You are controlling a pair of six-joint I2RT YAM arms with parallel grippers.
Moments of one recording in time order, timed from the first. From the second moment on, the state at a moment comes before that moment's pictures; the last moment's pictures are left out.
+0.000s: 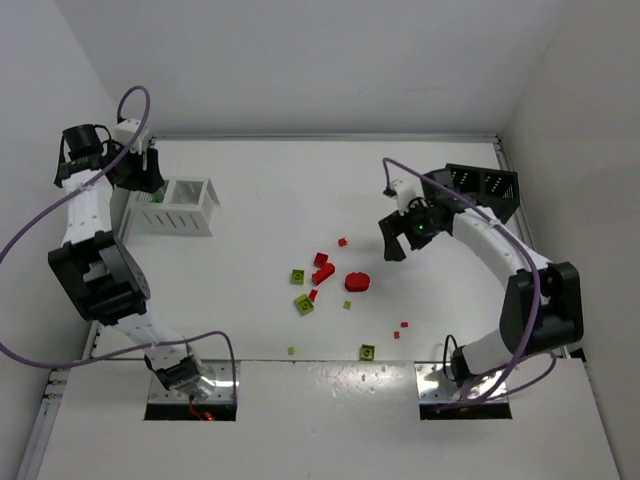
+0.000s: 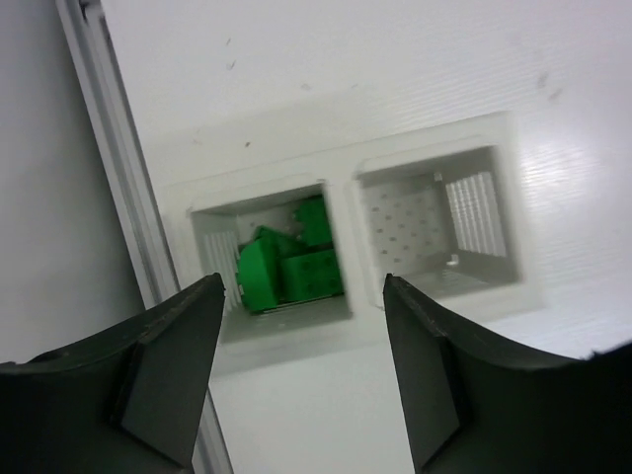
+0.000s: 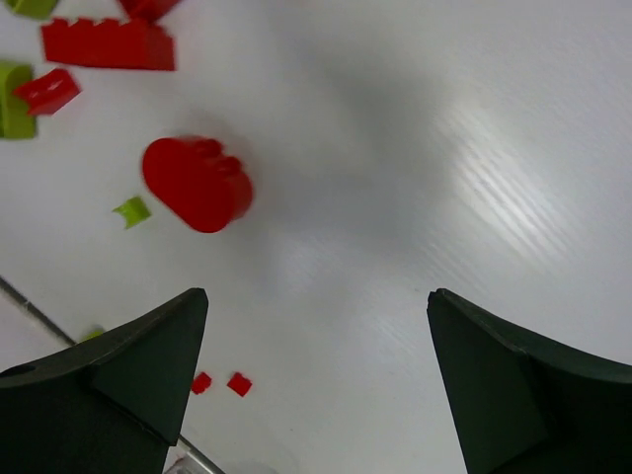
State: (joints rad) left arm 0.46 1.76 1.58 -0.62 0.49 0.51; right arm 0.20 1.50 1.05 -0.66 -0.39 -0.33
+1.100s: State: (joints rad) left arm -0.12 1.02 0.86 -0.75 0.65 0.55; right arm 0.62 1.83 1.06 -0.52 -0.21 -0.47
